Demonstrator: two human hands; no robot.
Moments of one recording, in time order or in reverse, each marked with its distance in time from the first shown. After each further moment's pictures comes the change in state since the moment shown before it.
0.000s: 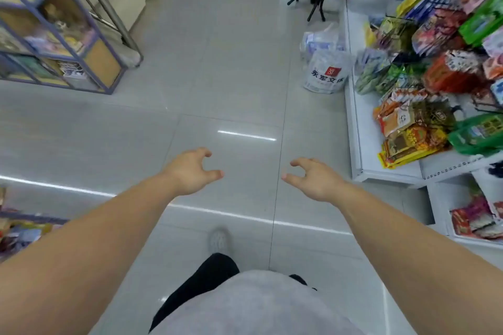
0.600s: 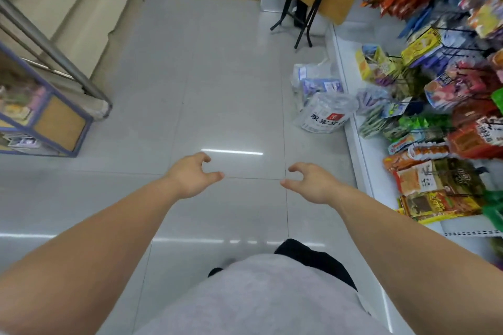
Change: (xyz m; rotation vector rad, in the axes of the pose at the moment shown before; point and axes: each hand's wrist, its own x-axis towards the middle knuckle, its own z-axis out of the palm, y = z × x) left_hand 0.395 0.021 -0.228 -0.059 -0.111 0.036; right_hand 0.352 -0.136 -0.193 0.060 0.012 0.130
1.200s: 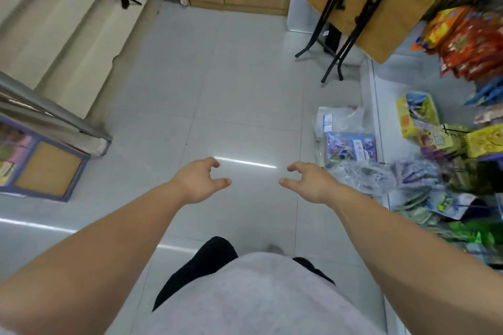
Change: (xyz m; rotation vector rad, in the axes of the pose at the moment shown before) left_hand 0.372 0.146 -0.194 0.011 -0.048 -0.064; right_hand 0.384 -0.102 -0.274 -0.011 -0.099 -0.074
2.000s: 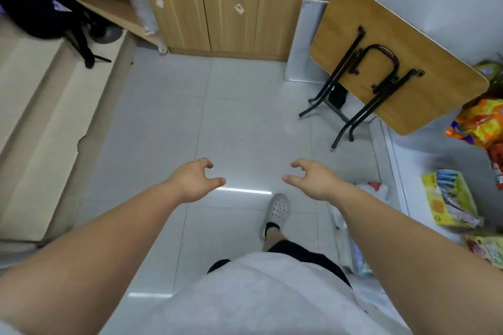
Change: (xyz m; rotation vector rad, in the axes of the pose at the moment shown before) left_hand 0.486 0.066 -0.387 0.000 -0.048 0.011; right_hand 0.461 -0.211 -0.321 0.093 0.077 0.093
